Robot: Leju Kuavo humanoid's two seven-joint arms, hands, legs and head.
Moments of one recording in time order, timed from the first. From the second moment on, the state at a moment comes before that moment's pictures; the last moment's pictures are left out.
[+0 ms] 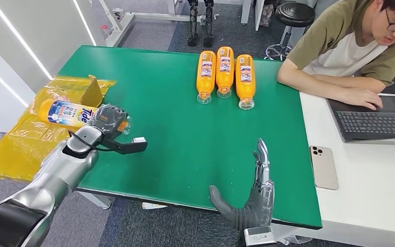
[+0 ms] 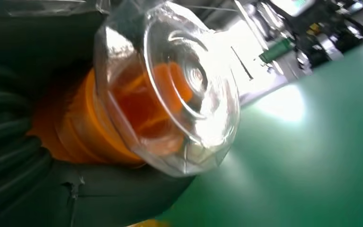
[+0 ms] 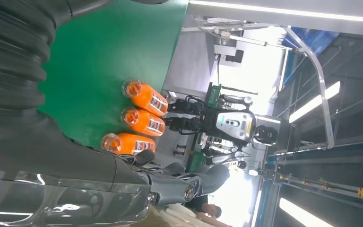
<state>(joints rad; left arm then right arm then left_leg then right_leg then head) -0.78 0.24 -0.48 -0.40 -1.45 0.24 -0.19 0.02 0.05 0.51 -1.64 0.38 -0.68 -0.70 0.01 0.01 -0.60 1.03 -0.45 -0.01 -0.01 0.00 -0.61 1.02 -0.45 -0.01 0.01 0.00</state>
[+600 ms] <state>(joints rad) -0.74 0.23 -0.51 -0.30 -1.41 0.20 -0.24 0.02 0.05 0.51 -1.64 0.41 -0.68 -0.68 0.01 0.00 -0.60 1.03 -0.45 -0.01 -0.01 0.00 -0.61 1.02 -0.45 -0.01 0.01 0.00</state>
